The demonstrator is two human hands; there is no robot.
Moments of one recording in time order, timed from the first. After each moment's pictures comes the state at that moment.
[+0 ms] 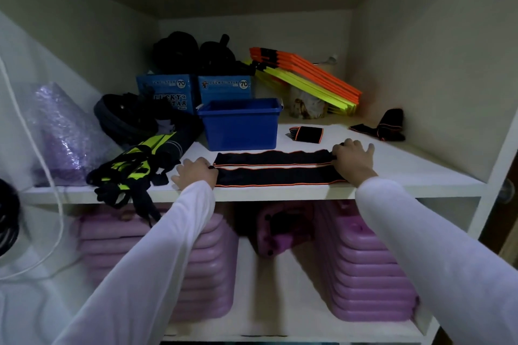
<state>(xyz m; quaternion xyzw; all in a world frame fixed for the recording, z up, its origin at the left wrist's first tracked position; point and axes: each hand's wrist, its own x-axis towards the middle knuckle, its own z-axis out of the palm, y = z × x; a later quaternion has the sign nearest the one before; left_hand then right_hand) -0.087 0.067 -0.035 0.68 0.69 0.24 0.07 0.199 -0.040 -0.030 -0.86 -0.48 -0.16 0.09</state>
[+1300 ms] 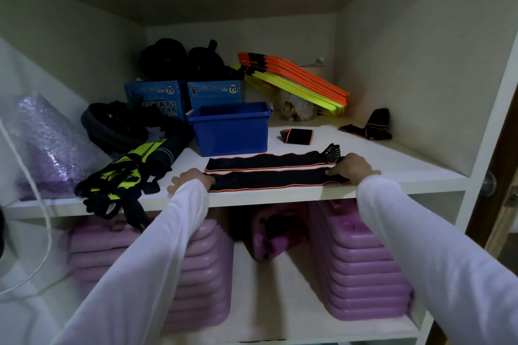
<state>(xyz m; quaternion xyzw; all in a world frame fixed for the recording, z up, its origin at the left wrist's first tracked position) -0.080 0.076 -0.027 0.66 0.72 0.16 0.17 0.206 -0.057 -0.027 -0.90 -0.30 0.10 0.29</state>
